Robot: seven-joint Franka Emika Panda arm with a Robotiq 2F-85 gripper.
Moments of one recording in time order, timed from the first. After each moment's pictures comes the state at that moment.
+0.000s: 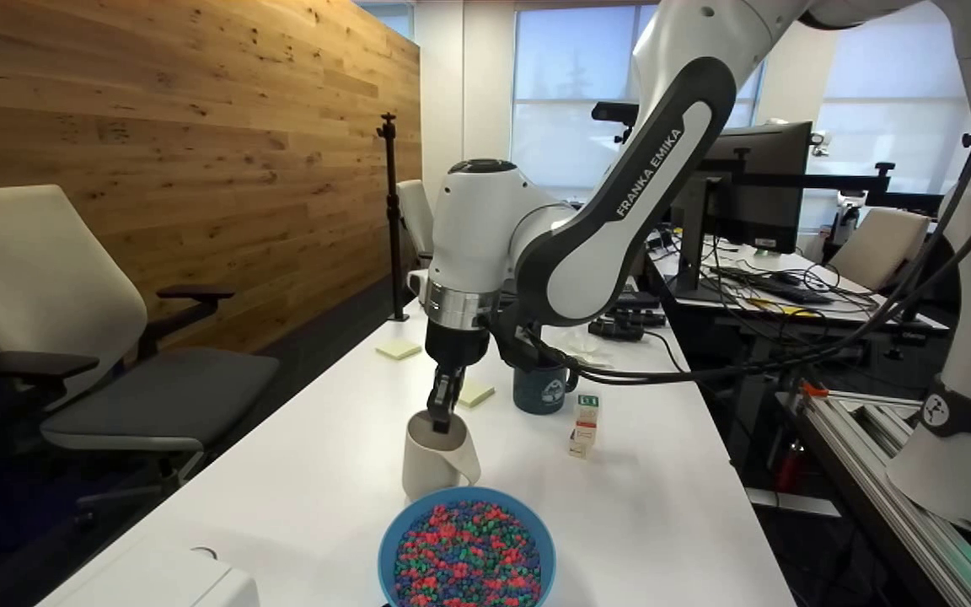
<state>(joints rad) 0.15 0.52 -0.01 -2.01 -0.26 2.71 0.26</state>
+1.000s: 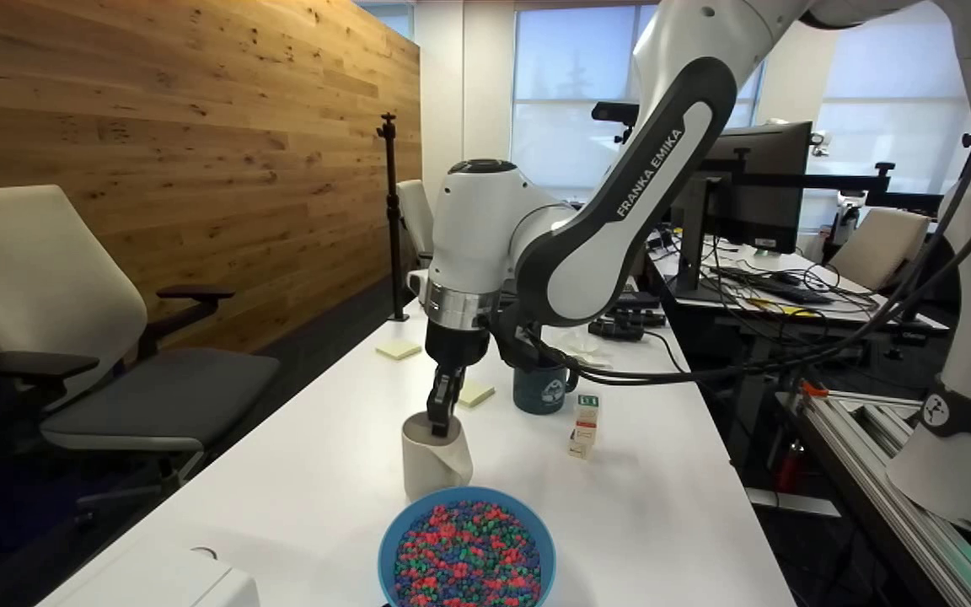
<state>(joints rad) 0.15 0.52 -0.02 -2.01 -0.26 2.71 0.26</state>
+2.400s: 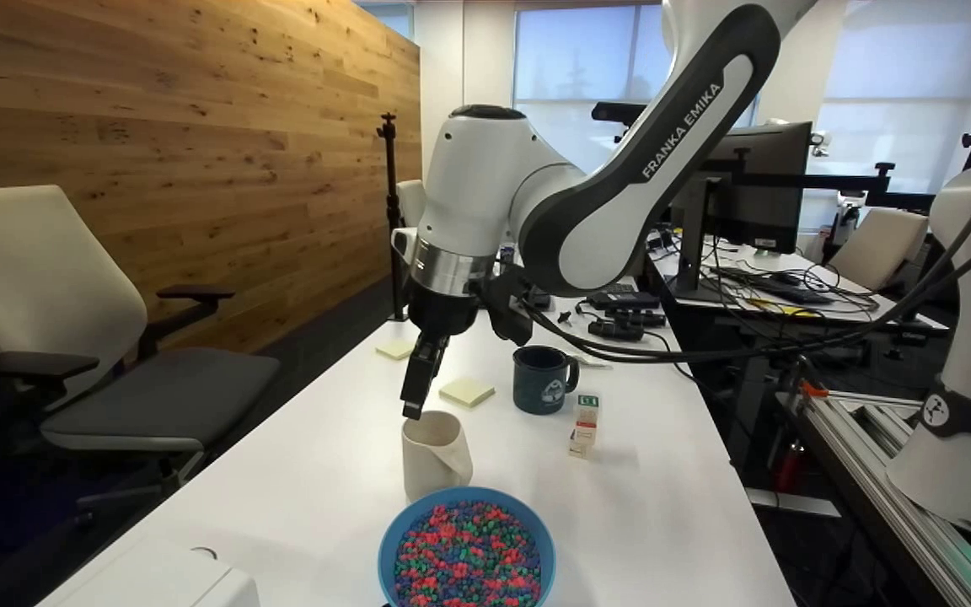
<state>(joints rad) 0.29 0.44 -0.11 -2.01 -0.28 2.71 0.29</state>
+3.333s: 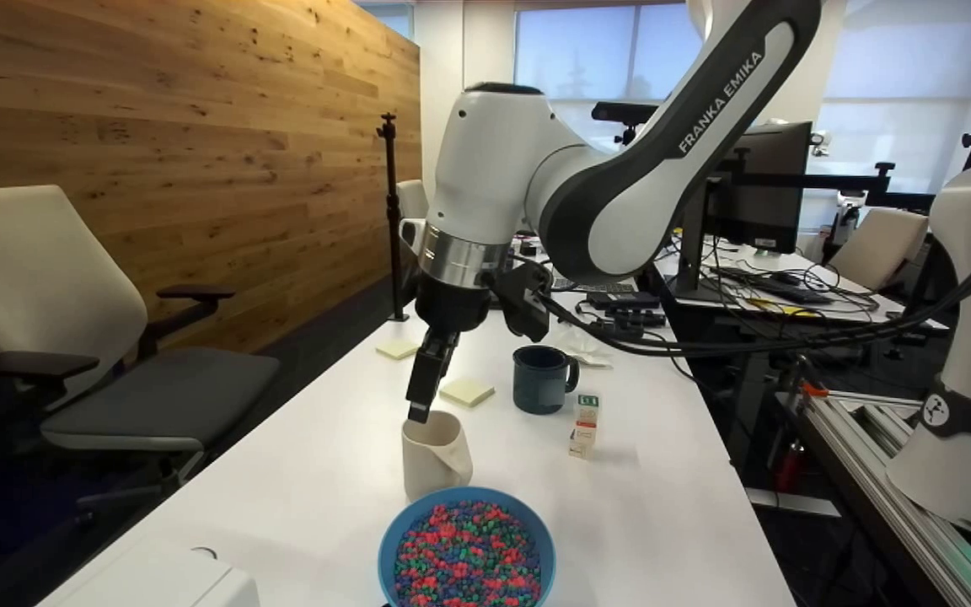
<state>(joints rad) 0.29 0.37 -0.07 -2.07 -0.28 2.69 0.35</state>
